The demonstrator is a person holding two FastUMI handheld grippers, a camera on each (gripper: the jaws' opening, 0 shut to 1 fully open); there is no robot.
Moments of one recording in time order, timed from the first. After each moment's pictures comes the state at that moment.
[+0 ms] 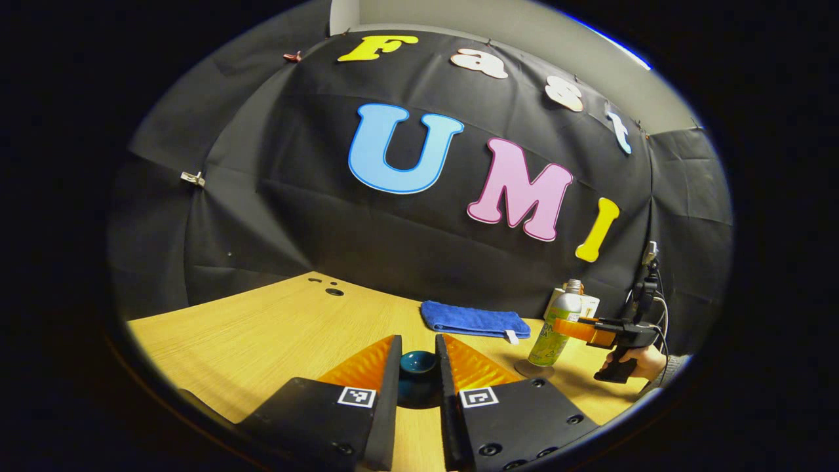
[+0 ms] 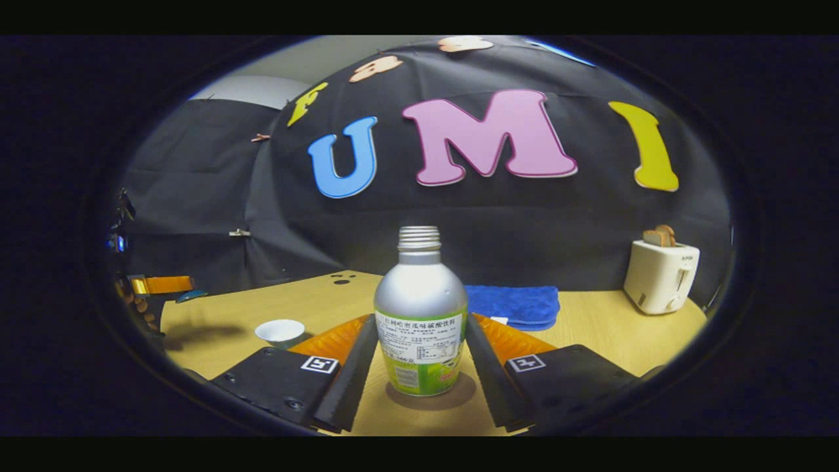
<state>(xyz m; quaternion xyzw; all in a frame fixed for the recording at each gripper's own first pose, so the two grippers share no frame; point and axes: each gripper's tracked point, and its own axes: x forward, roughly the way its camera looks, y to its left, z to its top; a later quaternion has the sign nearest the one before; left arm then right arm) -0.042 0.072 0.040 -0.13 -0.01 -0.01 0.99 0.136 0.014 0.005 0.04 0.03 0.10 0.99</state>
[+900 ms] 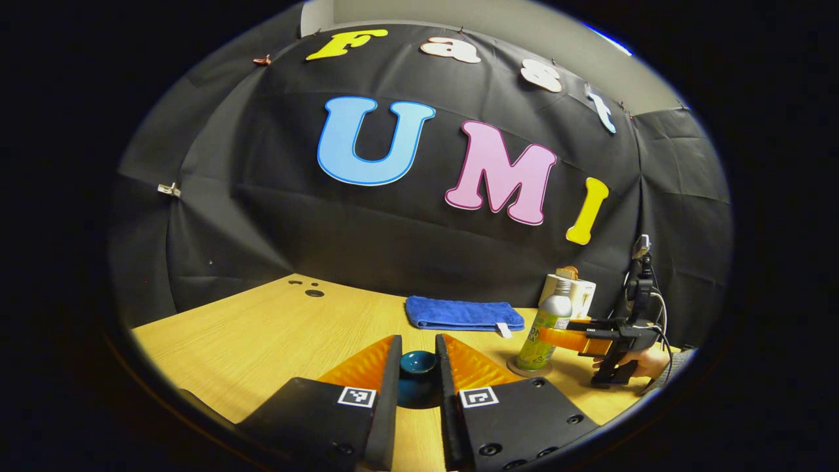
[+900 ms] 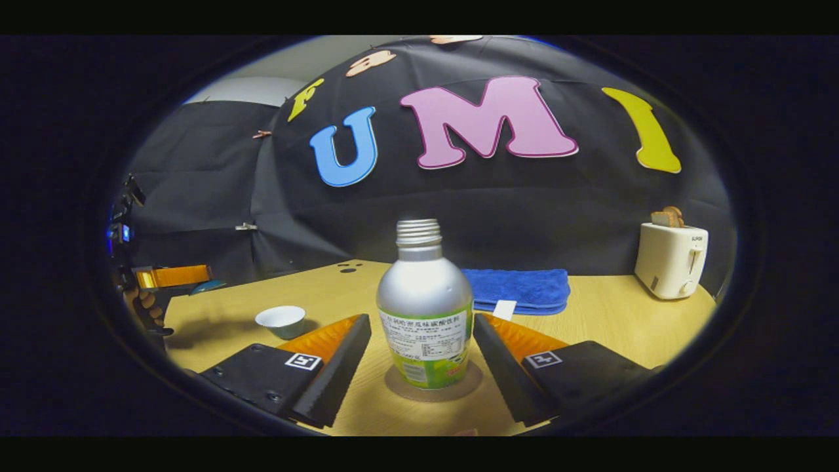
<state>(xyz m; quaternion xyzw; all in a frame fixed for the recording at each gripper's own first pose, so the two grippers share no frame) -0.006 0.037 0.044 -0.10 0.00 -0.03 0.99 0.131 0.025 -0.013 0.02 0.06 0.12 0.99</state>
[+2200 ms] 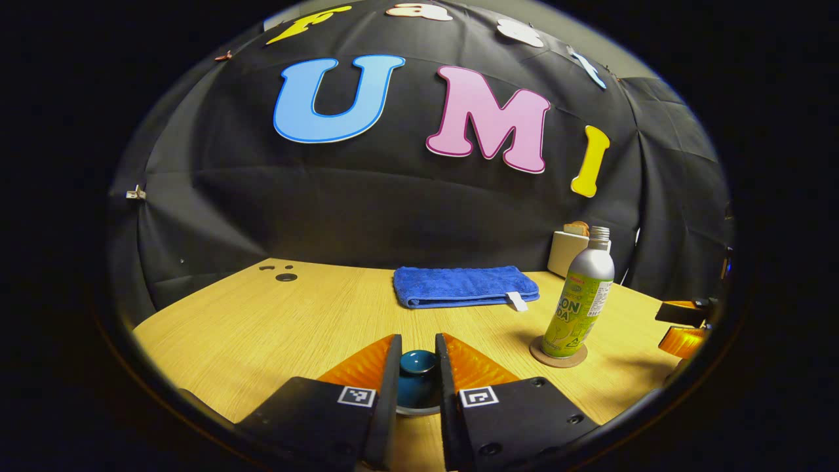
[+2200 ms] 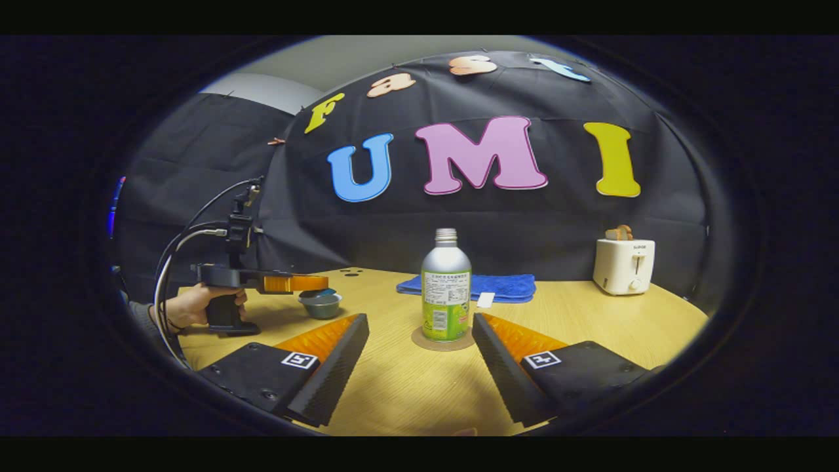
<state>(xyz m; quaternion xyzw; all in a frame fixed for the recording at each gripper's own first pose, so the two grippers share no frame) 0.087 0.005 -0.015 -0.04 0.07 -0.05 1.00 0.005 0.034 -0.004 0.00 0.00 0.07 1.00</state>
